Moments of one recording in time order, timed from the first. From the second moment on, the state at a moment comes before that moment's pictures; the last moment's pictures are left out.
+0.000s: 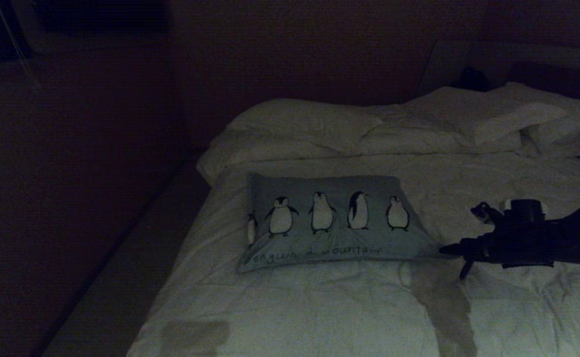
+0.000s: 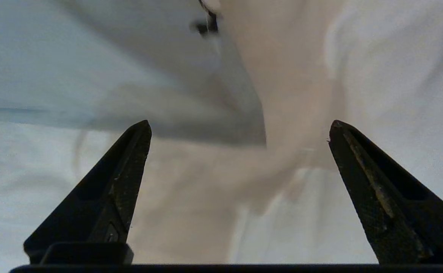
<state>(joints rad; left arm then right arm) 0.00 0.00 0.00 0.00 0.00 0.00 -0.22 2.28 -1.18 -0.31 0.33 -0.11</state>
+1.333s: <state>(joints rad) 0.00 0.00 0.00 0.00 0.00 0.00 -0.03 2.27 -1.12 -0.42 0.09 -0.62</state>
